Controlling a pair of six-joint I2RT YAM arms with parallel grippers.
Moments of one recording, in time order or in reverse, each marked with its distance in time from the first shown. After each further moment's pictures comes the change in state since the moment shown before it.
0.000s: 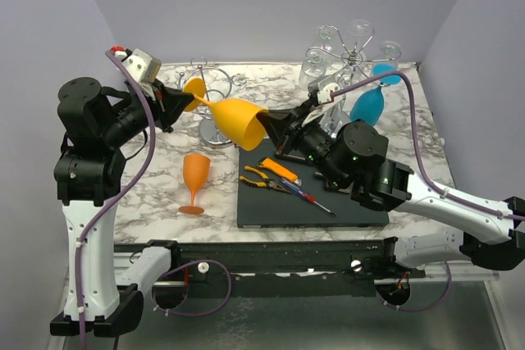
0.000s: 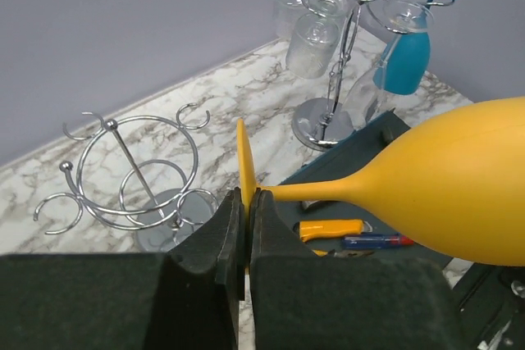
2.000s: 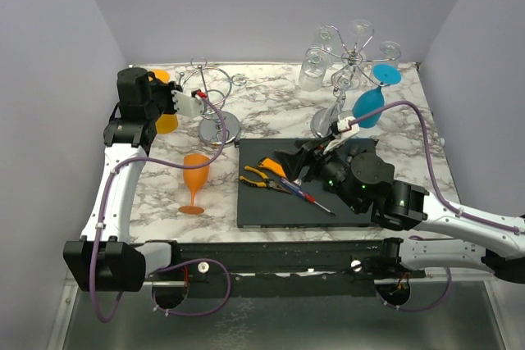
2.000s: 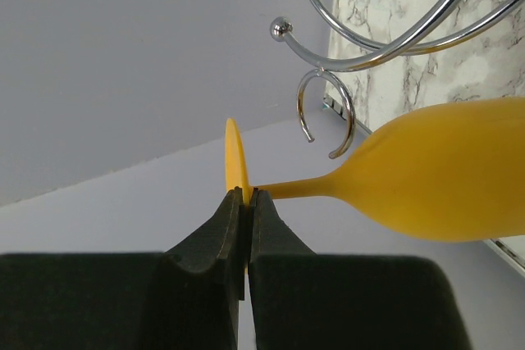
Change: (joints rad) left arm 0.028 0.224 -0.328 0.257 -0.520 1.570; right arm -0.001 -0.251 -0.367 -0.106 0.099 0.206
